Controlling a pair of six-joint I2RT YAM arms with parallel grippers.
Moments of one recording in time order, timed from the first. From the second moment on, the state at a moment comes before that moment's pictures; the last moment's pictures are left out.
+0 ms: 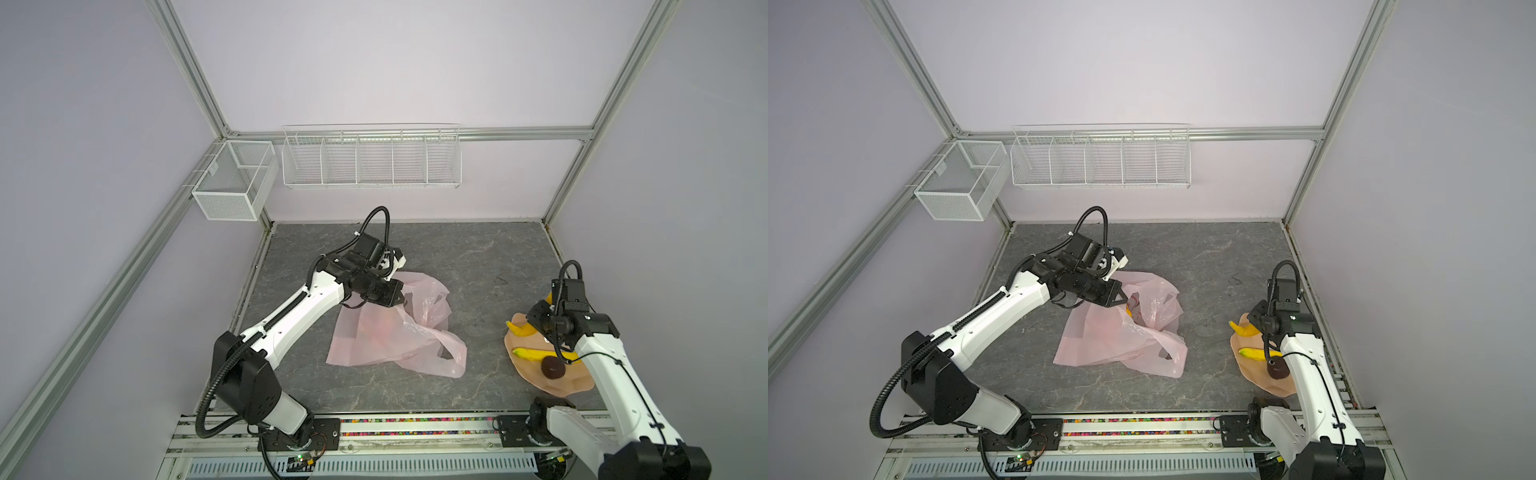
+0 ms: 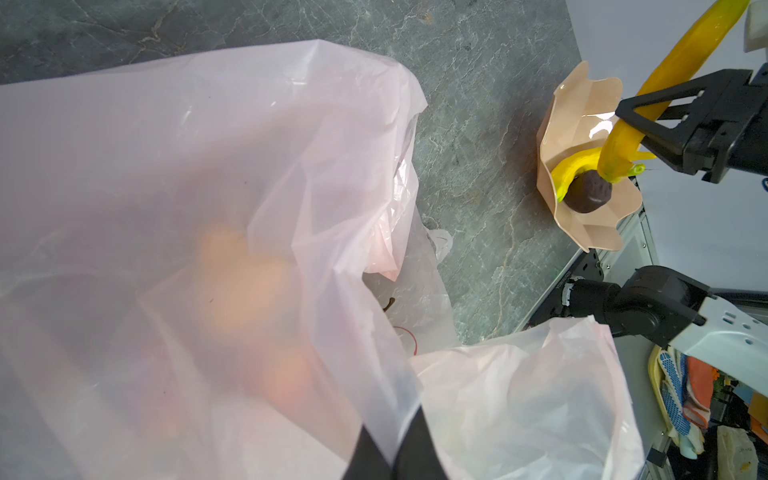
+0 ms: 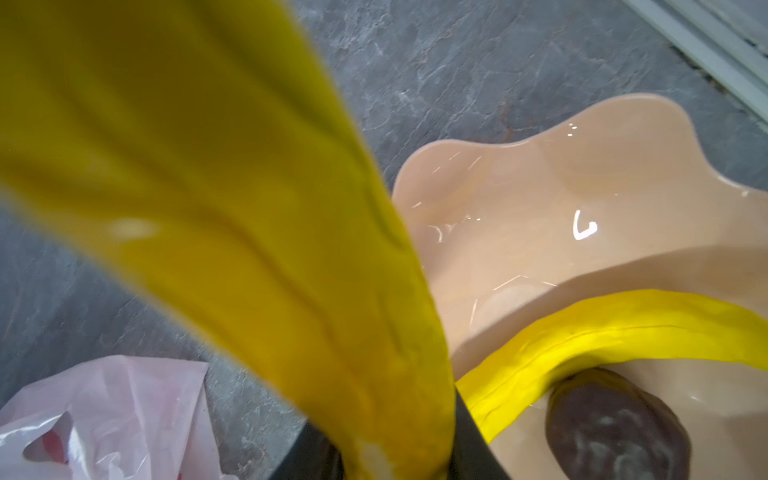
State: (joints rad) left arm -0.63 1.53 1.38 -0.89 0.44 -0.21; right arm -0.03 0.99 0.78 -0.82 0.07 0.71
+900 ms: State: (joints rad) left arm -0.64 1.53 1.38 -0.89 0.45 -0.21; right arm 0.43 1.09 0.74 -0.45 0.03 0.80
